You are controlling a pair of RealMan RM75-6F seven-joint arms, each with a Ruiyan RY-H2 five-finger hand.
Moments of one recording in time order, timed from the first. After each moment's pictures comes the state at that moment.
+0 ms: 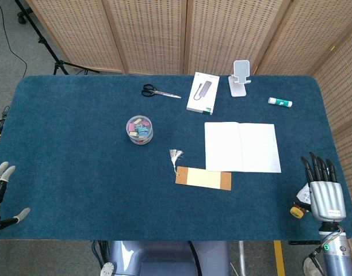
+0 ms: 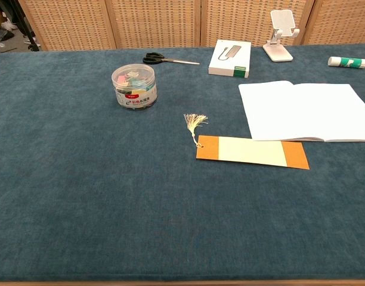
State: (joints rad) left arm 0.00 -1.10 -0.01 -1.67 1.59 1.63 -0.04; right arm 0.19 -1.26 0.02 -1.54 -1.37 1.57 -0.20
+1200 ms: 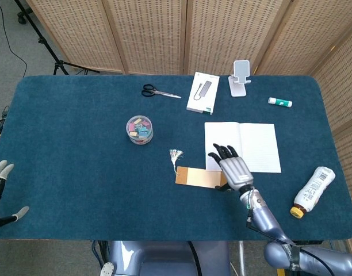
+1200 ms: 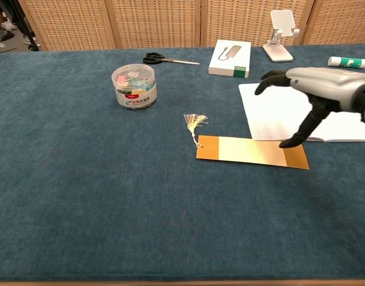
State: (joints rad) left arm -0.01 -1.09 -0.02 -1.67 1.56 1.59 -0.07; right arm 0.64 -1.48 0.21 -1.70 -0.95 0.99 -0.51
